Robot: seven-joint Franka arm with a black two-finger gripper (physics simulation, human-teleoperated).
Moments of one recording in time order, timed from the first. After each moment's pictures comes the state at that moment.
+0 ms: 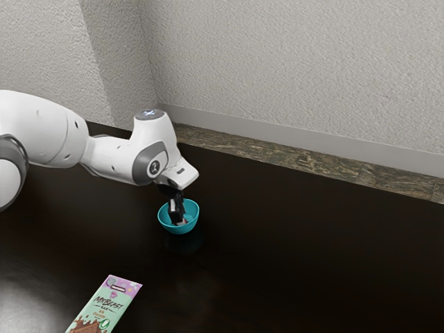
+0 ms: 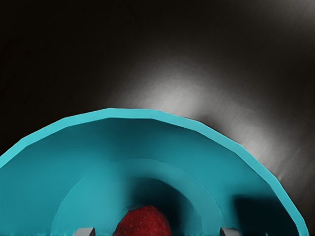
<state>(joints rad) -0.06 0.42 0.04 -1.94 -0.07 2.42 1.02</state>
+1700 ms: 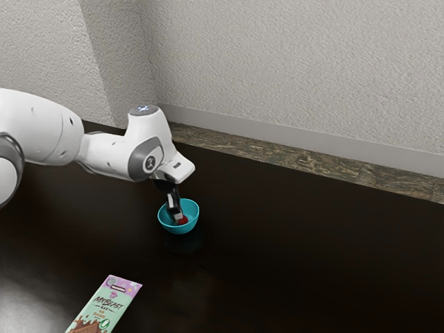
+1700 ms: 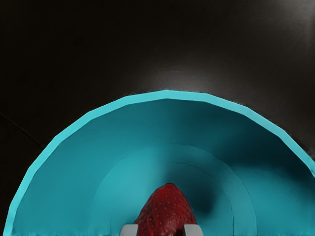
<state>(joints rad) -0.04 0.42 0.04 -1.94 -0.07 2.43 0.98</state>
